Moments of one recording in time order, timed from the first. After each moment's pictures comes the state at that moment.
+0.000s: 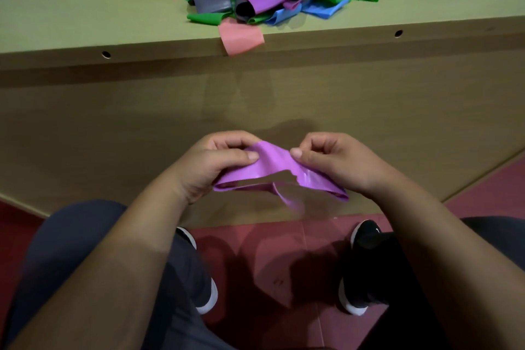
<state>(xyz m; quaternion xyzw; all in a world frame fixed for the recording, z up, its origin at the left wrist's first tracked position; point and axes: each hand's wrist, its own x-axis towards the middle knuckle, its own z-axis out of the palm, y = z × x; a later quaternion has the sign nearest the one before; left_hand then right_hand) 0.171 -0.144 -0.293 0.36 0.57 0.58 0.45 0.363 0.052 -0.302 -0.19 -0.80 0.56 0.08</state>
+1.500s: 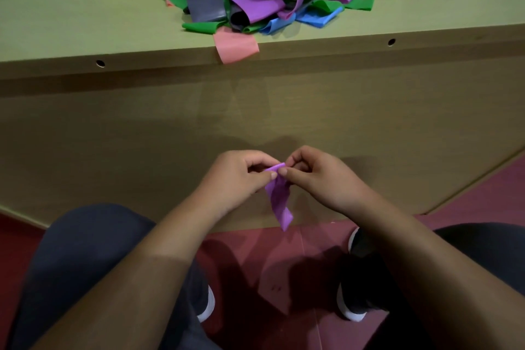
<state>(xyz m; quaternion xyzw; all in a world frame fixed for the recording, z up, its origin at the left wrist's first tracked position) 0.196 -0.116 -0.321 0.42 0.74 0.45 0.28 0.352 0.036 -0.330 -0.25 -0.83 0.49 0.11</state>
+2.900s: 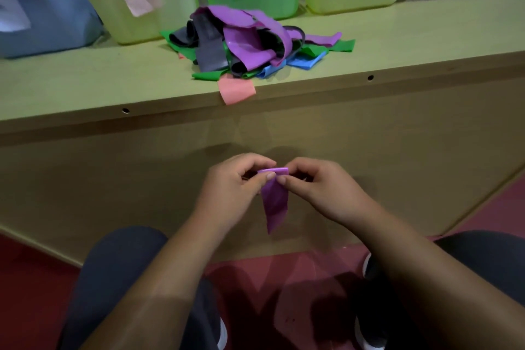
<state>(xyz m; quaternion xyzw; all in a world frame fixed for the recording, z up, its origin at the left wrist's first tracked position) 0.204 -0.122 -0.278 0.45 0.74 0.50 0.10 0.352 0.032 -0.293 -0.16 -0.83 0.50 0.20</state>
